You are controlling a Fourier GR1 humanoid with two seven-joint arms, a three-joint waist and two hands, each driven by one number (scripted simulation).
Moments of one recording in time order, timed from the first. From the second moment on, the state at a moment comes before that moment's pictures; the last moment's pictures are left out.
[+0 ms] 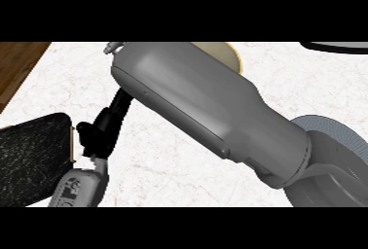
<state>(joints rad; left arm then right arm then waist) -0.22 0.05 -0.11 -1.49 -0.05 0.06 0.09 -1.61 -0.01 0.60 -0.71 0.63 -0.64 1.09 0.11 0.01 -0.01</state>
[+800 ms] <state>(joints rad) -0.19 0.05 -0.09 -1.50 -0.05 0.07 0.07 -1.63 0.00 0.63 -0.34 0.60 -0.59 1.05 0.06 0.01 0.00</state>
